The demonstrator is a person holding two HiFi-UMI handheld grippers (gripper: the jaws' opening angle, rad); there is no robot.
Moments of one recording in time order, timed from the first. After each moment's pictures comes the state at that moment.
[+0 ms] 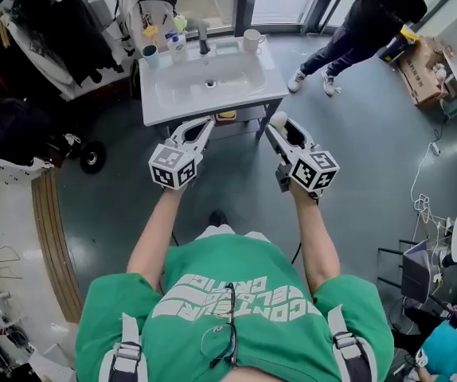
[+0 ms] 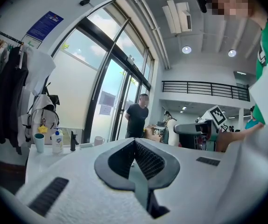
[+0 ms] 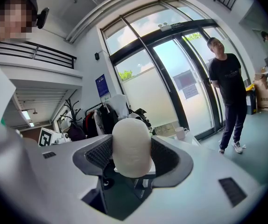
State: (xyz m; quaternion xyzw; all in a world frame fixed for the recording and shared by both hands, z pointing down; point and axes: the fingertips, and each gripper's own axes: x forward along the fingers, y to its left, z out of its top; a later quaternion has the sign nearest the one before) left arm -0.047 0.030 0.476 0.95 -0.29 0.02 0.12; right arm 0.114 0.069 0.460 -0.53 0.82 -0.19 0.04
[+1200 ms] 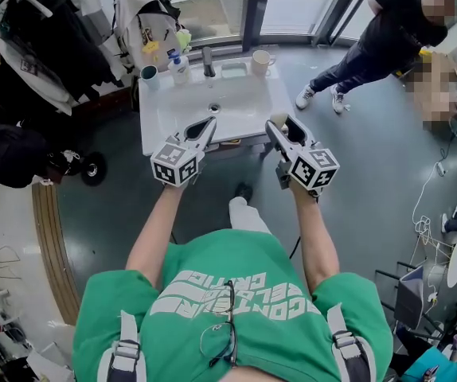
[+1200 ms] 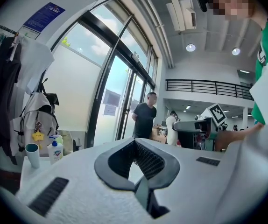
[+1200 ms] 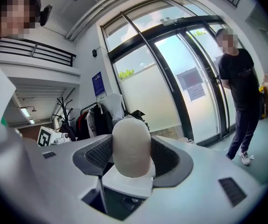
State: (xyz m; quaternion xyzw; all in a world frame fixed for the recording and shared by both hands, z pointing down) left arm -0.016 -0.132 0.487 0.95 -0.30 0.02 0.12; right arm 0.139 -0.101 0.463 -0.52 0.83 -0.18 0.03
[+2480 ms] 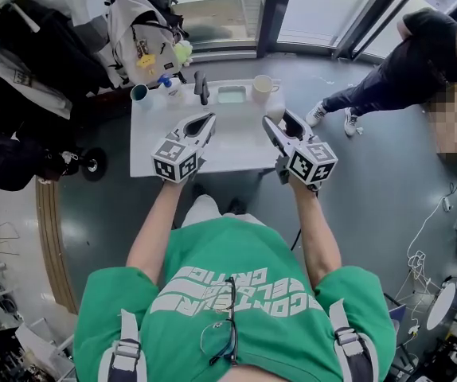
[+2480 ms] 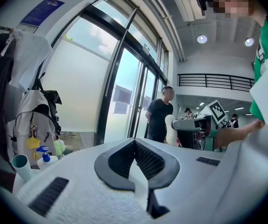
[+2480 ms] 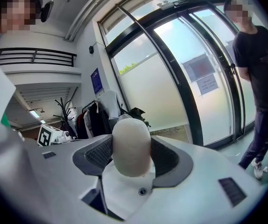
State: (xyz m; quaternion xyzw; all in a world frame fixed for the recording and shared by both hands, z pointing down) left arm 0.064 -0.301 0.501 0.92 -0.37 0.05 0.13; right arm 0.216 -0.294 0.479 -0.46 0.87 -0.20 0.01
